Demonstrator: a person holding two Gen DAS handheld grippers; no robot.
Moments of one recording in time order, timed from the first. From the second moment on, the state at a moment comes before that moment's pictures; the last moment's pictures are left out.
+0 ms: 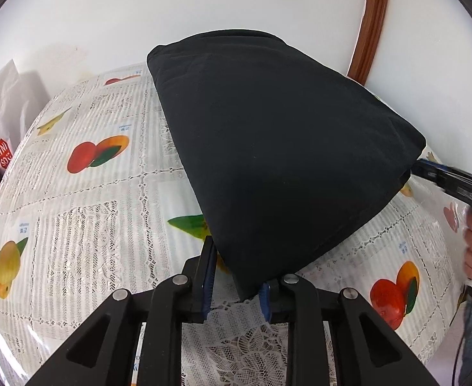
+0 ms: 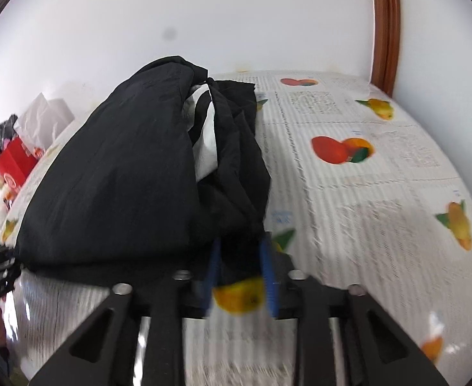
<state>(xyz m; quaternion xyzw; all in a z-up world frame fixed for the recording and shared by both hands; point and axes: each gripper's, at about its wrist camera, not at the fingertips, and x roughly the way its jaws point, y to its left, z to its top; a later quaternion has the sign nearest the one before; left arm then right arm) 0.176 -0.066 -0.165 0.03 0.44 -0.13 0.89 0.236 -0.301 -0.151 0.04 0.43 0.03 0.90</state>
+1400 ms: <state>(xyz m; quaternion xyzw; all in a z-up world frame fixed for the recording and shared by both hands) 0.173 -0.038 -0.166 0.01 0.44 -0.11 0.89 0.220 -0.285 -0.130 0.07 0.39 0.04 0.92</state>
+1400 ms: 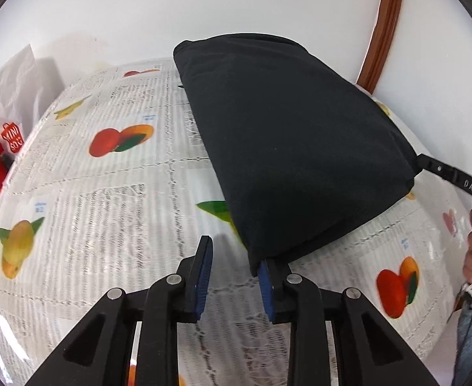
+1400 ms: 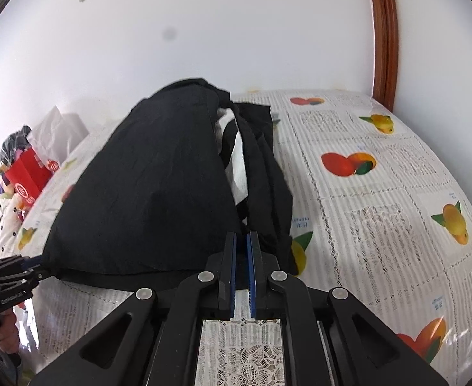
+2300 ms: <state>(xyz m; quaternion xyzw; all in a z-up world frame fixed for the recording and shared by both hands) 0.153 -0.010 -0.138 -0.02 0.41 -0.09 0.91 0.224 -0.290 -0.138 0.08 0.41 0.01 0.91</state>
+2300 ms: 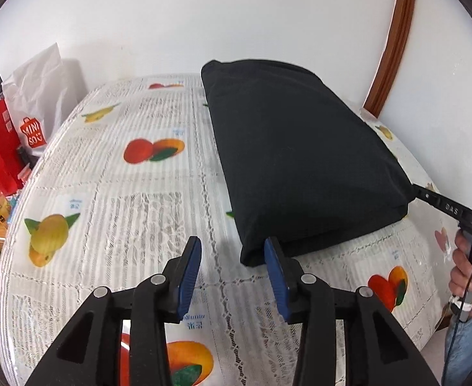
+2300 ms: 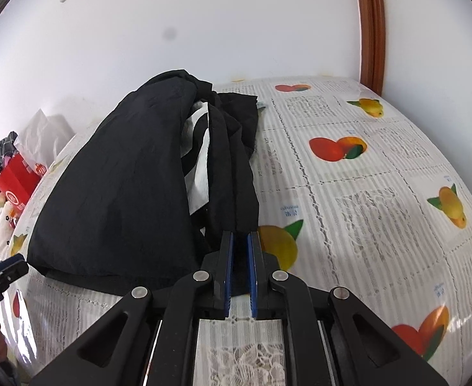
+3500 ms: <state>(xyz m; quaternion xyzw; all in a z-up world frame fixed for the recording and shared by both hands) 0.016 -0.027 -0.018 -0.01 0.30 -0.03 0.95 0.042 -0.235 0.019 0.03 0.32 -0.04 0.95</state>
